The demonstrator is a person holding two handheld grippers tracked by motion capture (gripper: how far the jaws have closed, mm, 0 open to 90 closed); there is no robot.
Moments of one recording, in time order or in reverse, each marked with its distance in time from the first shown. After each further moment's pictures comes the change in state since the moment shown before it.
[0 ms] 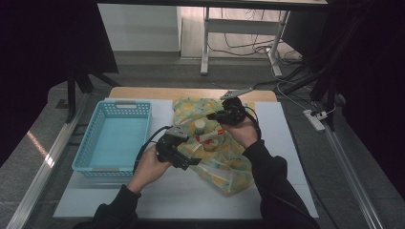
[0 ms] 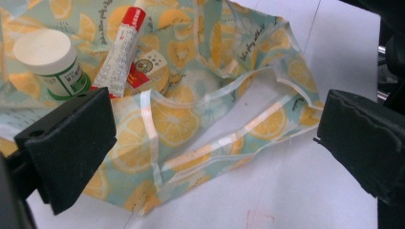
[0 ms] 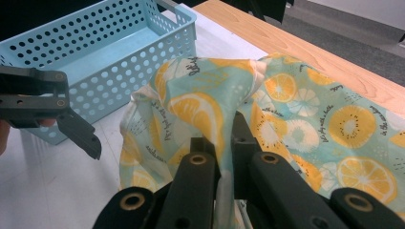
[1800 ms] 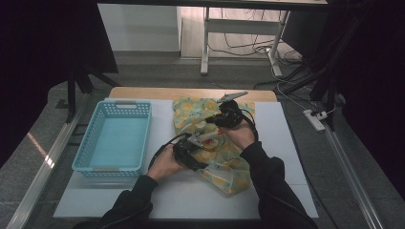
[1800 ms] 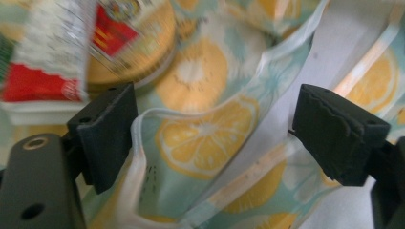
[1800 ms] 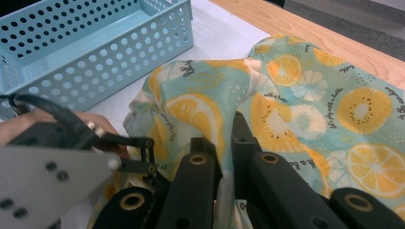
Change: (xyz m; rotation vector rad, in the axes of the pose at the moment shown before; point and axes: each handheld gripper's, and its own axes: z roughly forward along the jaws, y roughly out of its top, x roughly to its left) left arm 0.029 -0.017 0.091 0.221 -0.020 0.175; right arm -0.003 -0.010 0.017 0.046 -0.003 0.011
